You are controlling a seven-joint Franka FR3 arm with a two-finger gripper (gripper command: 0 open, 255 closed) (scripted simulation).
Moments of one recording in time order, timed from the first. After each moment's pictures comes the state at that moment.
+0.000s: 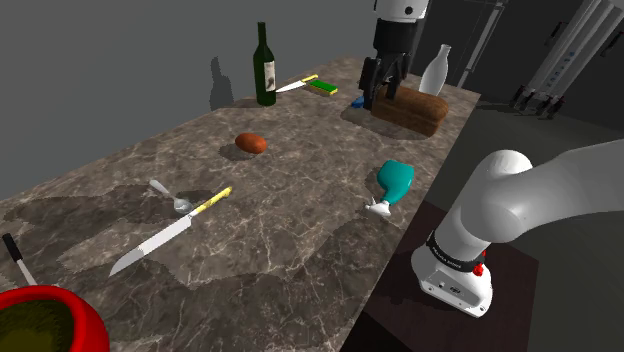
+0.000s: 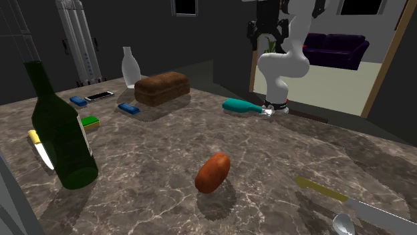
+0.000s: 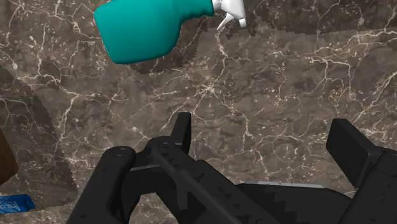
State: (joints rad) arm 0.02 -0.76 0.02 -2.32 0.08 1.50 0.13
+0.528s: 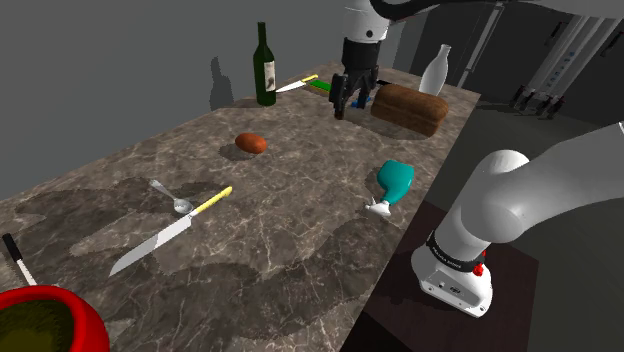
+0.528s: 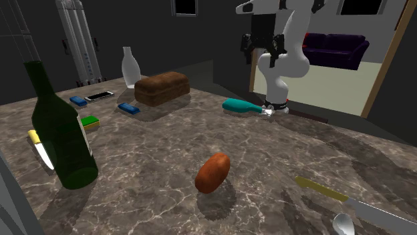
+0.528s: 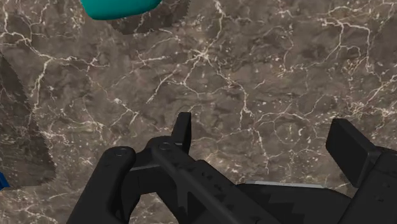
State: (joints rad) arm 0.03 -0.61 0.06 -2.33 0.07 1.69 0.12
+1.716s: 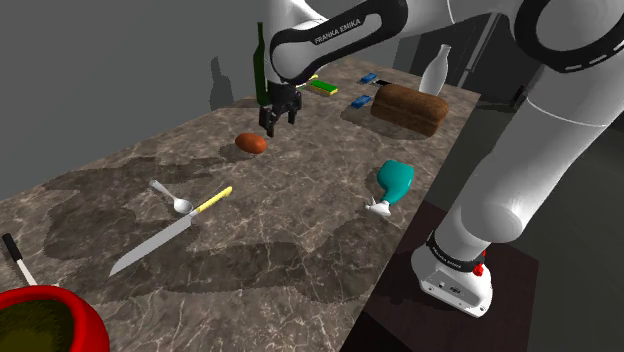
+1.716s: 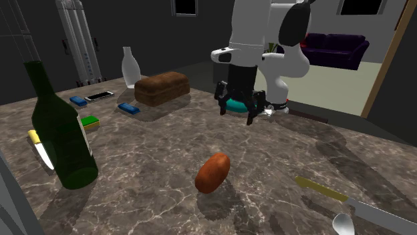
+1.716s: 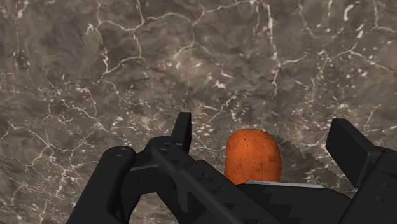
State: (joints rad) arm 0.04 0.01 0.13 -2.07 -0.05 2.15 0.16
